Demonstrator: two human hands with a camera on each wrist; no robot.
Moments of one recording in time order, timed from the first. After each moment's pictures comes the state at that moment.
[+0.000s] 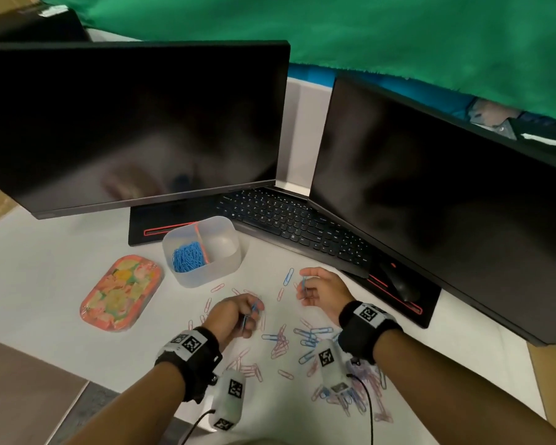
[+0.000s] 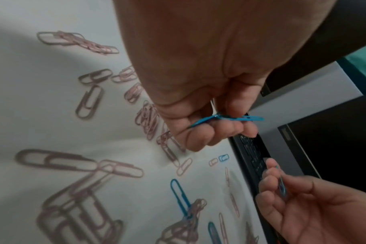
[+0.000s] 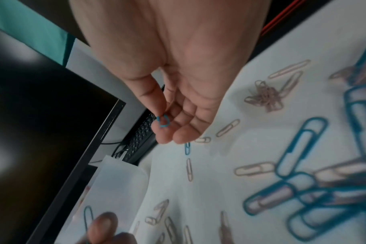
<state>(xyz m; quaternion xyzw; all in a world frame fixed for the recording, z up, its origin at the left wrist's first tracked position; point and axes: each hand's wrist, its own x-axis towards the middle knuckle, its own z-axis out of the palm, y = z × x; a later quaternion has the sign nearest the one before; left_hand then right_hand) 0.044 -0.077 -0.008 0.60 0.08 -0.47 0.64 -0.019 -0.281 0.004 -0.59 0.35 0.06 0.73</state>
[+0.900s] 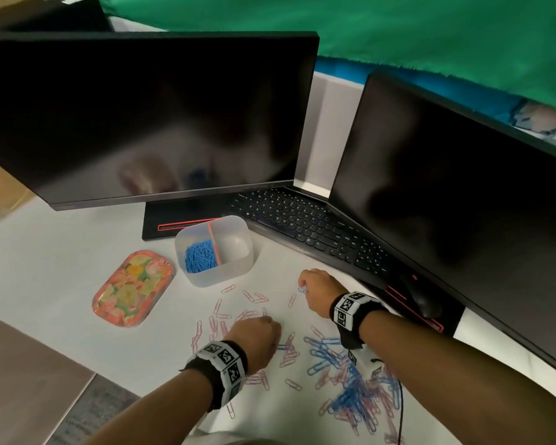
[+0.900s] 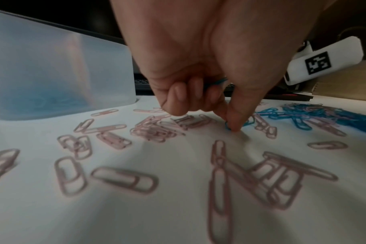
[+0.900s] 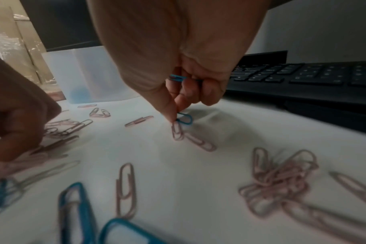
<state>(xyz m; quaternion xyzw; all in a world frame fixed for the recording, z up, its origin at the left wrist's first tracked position) 0.024 -0.088 -0.026 0.86 -0.42 -0.27 0.05 0.021 -0.289 -0.023 -0.95 0.11 0.20 0.20</state>
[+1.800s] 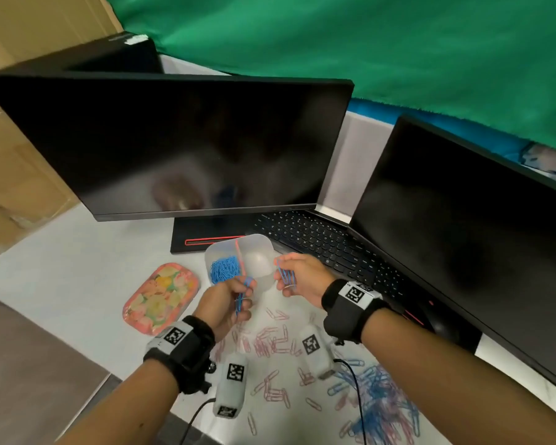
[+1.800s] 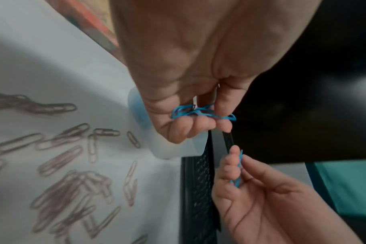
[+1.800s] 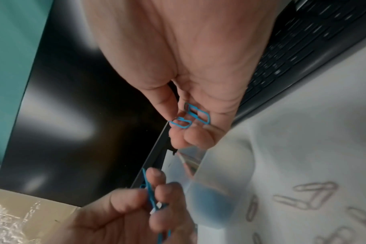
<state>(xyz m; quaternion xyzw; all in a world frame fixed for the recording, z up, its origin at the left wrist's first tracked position) 0.093 -0.031 0.050 0.55 0.13 -0.38 0.73 0.077 -0.208 0.066 -0.61 0.25 0.14 0.74</state>
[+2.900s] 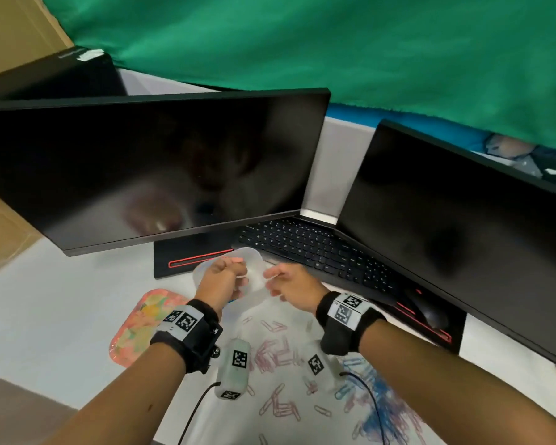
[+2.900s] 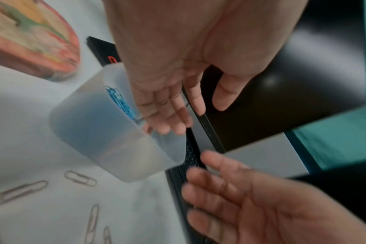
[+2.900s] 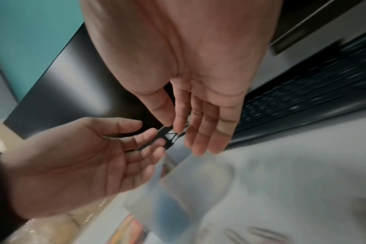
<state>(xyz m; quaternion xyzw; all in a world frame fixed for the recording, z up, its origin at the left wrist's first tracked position) 0.149 -0.056 0.063 0.69 0.07 -0.29 0.66 0.081 -0.202 0.061 -0.81 0.21 0.12 0.53</state>
